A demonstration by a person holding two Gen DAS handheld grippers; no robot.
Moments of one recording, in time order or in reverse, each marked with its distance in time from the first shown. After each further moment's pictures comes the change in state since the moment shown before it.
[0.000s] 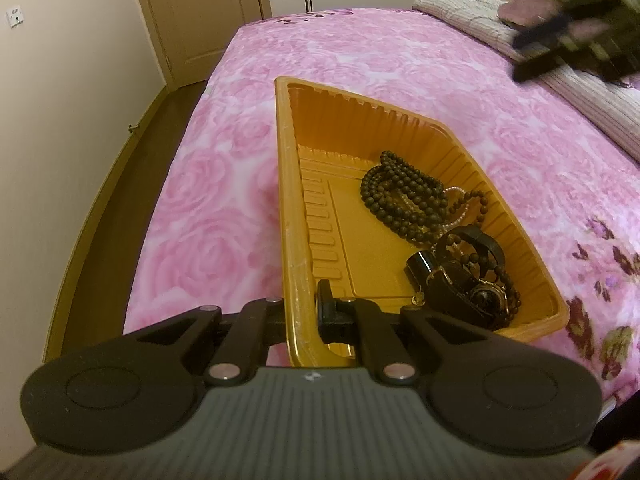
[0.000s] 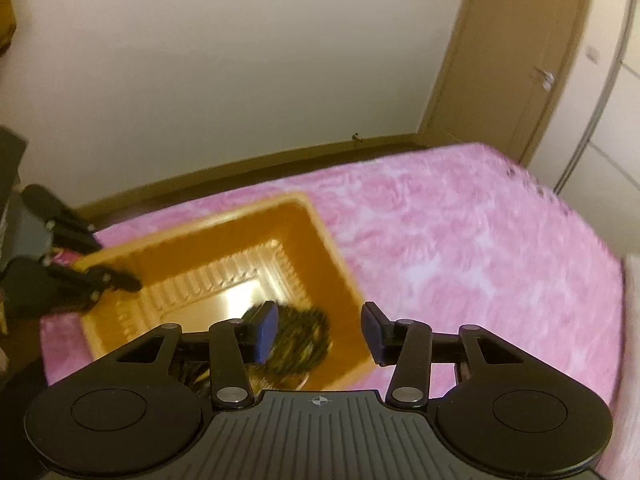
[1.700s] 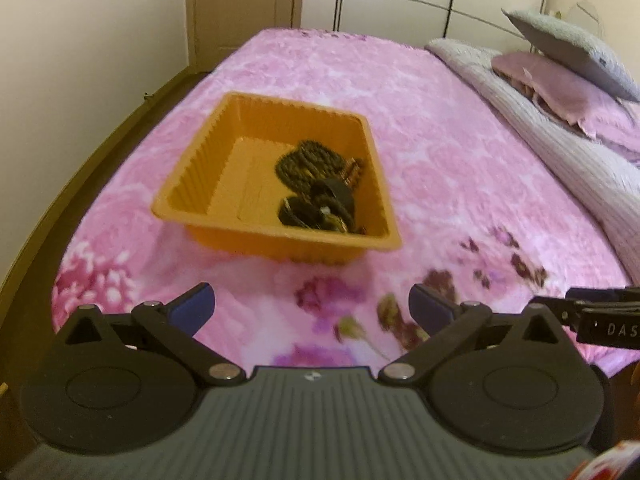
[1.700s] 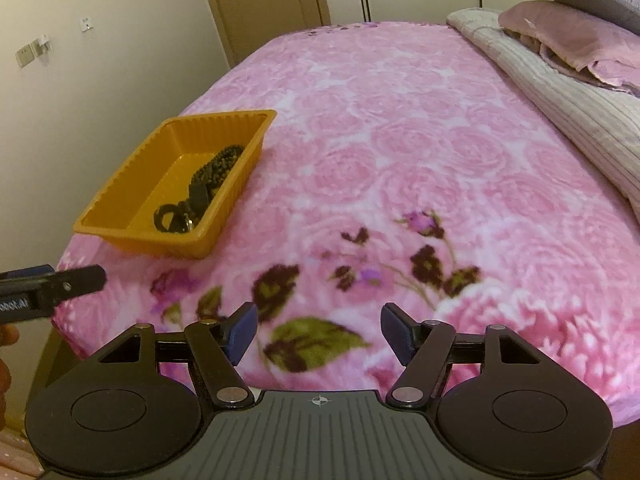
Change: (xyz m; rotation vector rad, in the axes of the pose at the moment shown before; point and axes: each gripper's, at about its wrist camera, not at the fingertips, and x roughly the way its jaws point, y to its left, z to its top) left arm -0.104 -0.099 -0.074 -0.232 -0.049 -0.034; right arm -0.121 0.094 -0.188 0.761 0.085 -0.262
